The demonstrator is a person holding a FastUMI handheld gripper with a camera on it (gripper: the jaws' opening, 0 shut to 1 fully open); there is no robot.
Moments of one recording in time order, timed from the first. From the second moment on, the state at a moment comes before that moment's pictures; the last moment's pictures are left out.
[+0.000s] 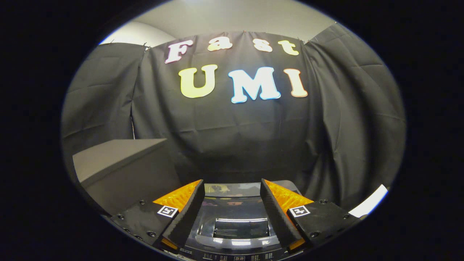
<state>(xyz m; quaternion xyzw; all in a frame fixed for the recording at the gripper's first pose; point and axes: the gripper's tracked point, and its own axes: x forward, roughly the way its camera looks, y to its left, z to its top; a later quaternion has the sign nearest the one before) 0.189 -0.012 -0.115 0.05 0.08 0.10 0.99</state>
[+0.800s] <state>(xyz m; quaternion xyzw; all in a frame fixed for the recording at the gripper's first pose) 0.047 0.002 -0.013 0.03 -0.01 0.05 1.00</state>
